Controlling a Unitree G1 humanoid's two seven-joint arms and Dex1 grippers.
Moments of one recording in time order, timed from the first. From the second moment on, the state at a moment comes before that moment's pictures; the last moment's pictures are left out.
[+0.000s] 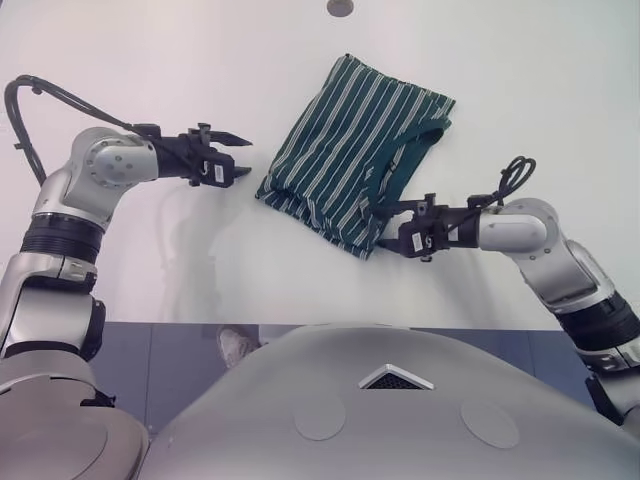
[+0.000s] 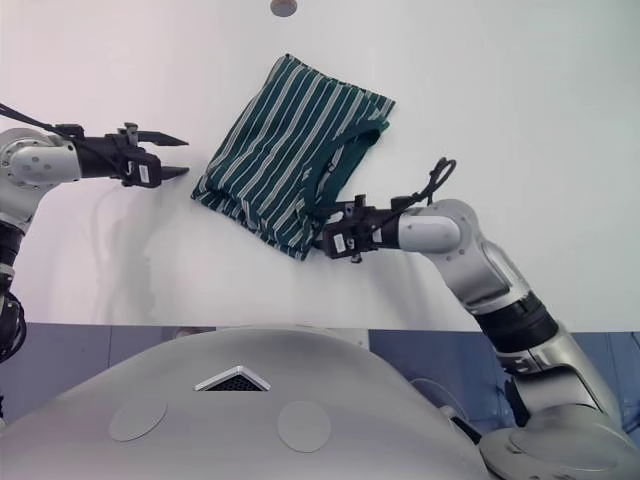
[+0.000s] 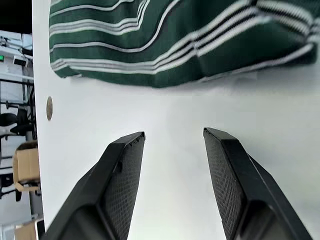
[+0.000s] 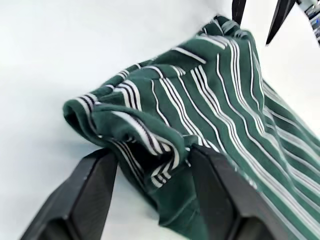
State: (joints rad) left arm -0.34 0.82 -0.37 0.49 0.28 -0.78 -0.89; right arm 0.01 -0.73 0.48 -0.29 -0.20 -0.15 0.95
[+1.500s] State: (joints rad) left arm -0.68 0.23 -0.09 0.69 -0.31 0.31 -0.55; right arm -0.47 -0.52 -0.16 0.50 0.50 0.59 0.69
